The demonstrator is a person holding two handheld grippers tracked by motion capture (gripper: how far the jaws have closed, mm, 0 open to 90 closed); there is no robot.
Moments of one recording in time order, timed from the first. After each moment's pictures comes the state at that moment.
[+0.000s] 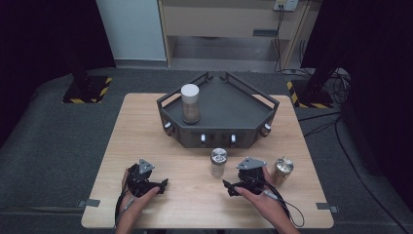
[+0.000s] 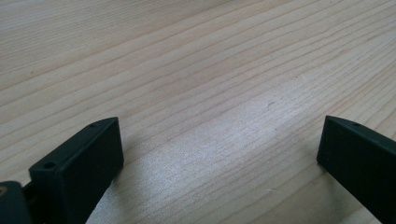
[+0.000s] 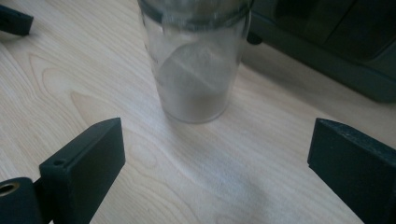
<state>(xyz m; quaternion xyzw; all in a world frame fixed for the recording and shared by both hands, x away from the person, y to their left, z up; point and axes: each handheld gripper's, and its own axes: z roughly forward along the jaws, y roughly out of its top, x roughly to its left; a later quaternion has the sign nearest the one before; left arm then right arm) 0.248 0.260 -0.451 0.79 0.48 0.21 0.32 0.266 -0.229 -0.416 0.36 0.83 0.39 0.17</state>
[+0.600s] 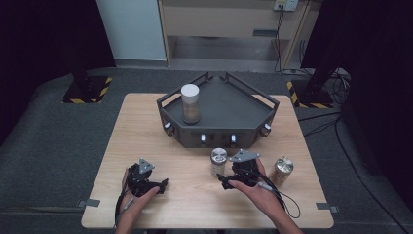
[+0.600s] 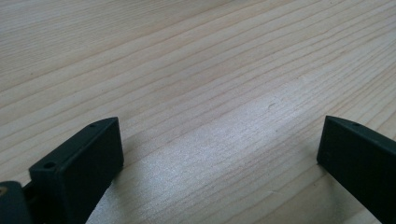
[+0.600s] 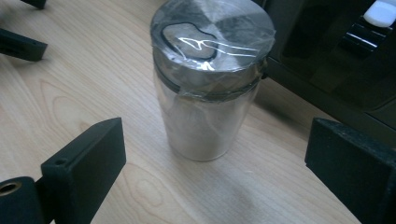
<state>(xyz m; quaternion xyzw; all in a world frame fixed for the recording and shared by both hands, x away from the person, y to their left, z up) 0.249 0.260 -0.451 0.79 0.48 0.21 0.33 0.279 -0.214 -0.402 0.35 0.84 0.39 0.18</state>
